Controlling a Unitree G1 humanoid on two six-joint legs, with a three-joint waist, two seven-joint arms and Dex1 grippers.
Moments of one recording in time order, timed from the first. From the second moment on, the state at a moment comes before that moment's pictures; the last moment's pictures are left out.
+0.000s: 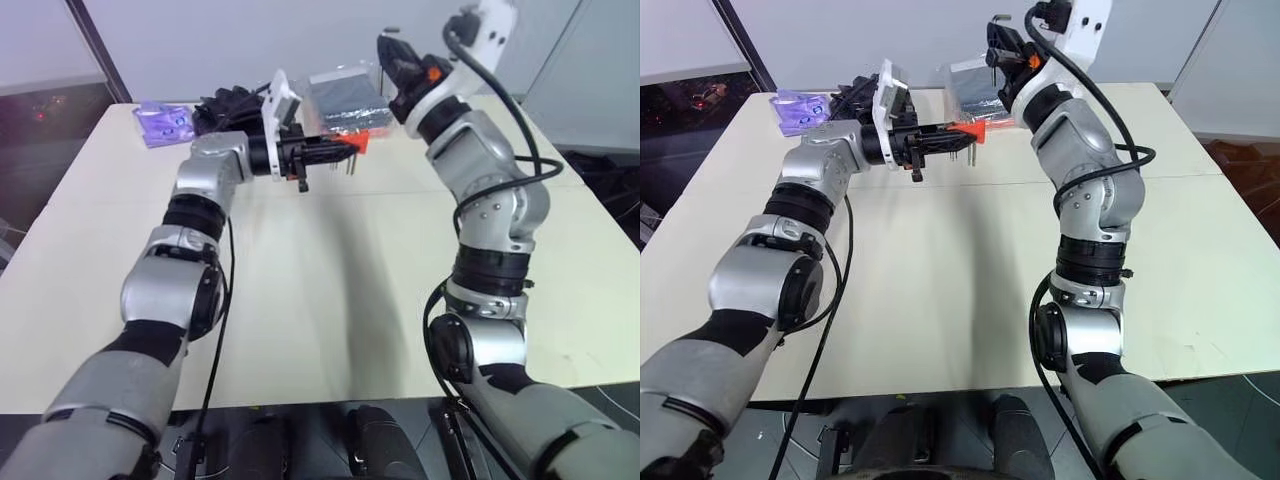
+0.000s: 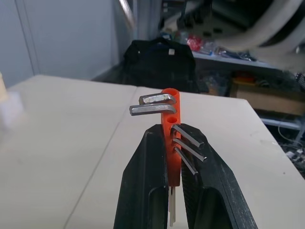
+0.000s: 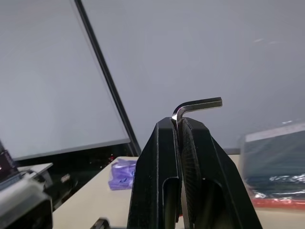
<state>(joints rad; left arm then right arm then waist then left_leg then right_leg) -1.31 0.27 0.02 1.03 -0.30 0.14 -1.32 -1.03 -0.10 -0.28 -0.01 0.51 0.68 0.17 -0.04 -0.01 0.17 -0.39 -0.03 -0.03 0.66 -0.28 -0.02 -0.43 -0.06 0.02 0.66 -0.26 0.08</state>
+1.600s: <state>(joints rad) -1.34 0.27 0.07 1.07 -0.29 0.12 -1.30 -0.94 -0.10 -0.20 -0.09 0.56 0.67 0.13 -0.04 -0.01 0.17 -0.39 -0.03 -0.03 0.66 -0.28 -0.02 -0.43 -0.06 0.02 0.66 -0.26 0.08</state>
